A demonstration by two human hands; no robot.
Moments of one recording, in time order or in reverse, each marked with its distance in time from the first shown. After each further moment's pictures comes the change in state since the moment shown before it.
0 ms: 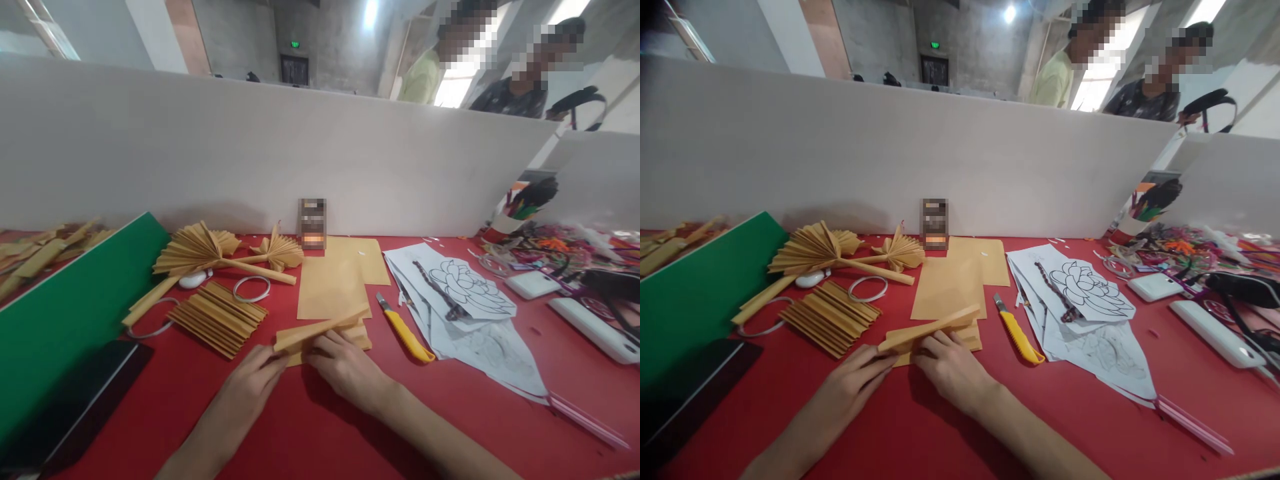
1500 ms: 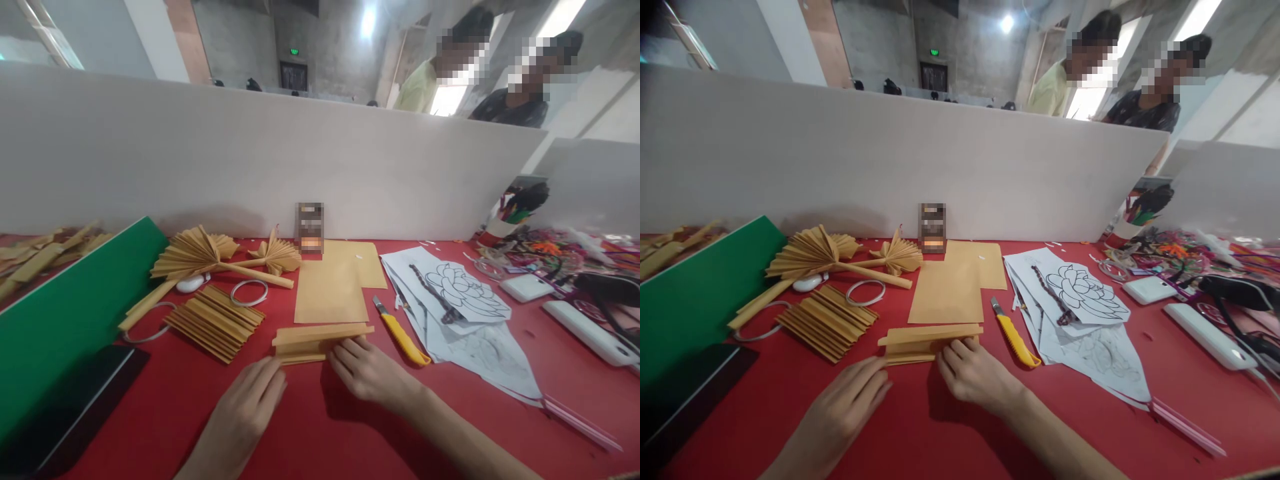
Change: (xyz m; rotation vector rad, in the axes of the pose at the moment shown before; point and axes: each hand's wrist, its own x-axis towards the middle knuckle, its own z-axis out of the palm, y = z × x) left_hand -0.030 -0.005 0.017 0.591 0.106 0.318; right_hand -0.038 0.020 -0.020 -0.372 -0.008 -0.178
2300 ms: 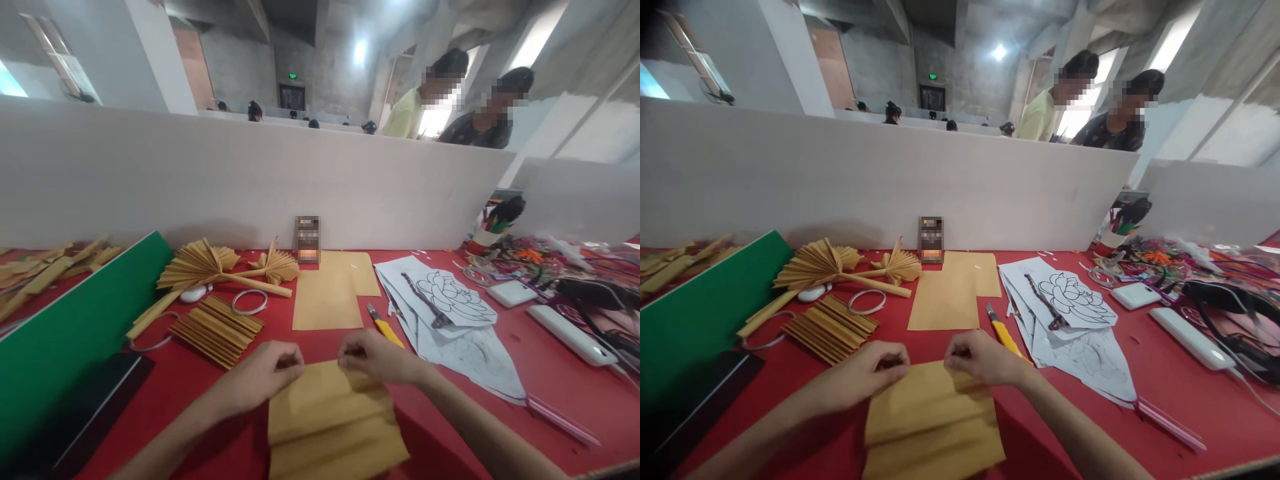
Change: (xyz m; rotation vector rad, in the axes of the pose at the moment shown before) left_hand 0.107 -0.015 -0.070 -1.096 -0.645 -0.486; right_hand 0.009 0.028 -0.055 1.131 -0.210 0.616
